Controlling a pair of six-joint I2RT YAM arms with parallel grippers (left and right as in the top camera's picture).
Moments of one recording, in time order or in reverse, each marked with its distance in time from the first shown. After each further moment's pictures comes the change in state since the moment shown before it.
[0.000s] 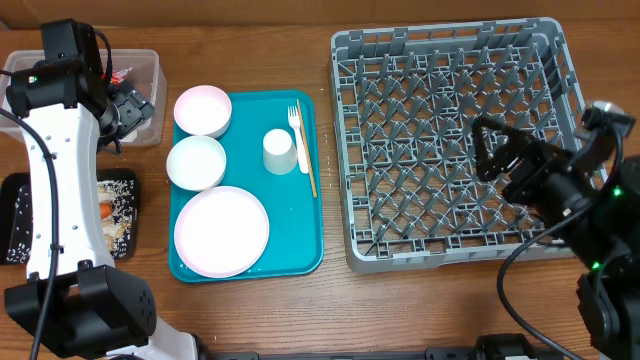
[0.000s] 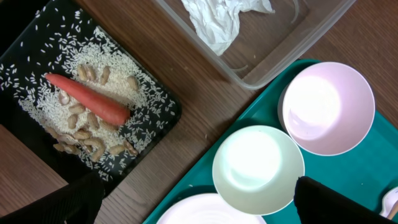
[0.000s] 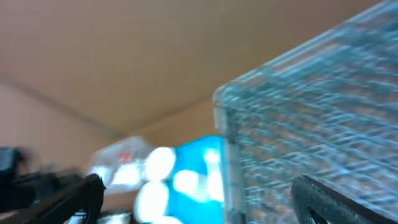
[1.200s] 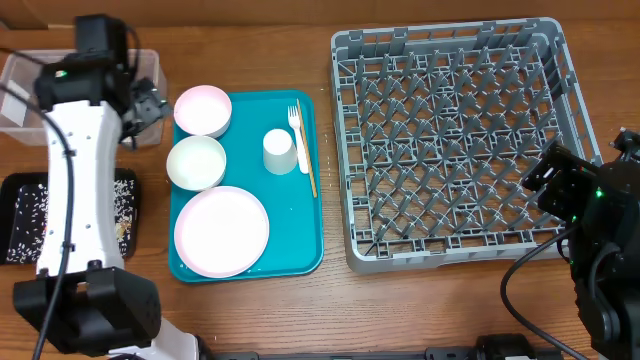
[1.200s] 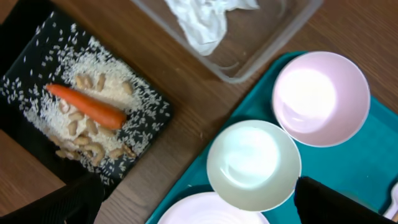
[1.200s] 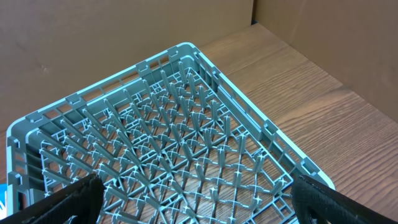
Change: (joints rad) left arm -0.072 0.000 0.000 0.002 -0.058 0.006; right arm 0.000 -0.008 -0.002 -0.245 0.734 -0.223
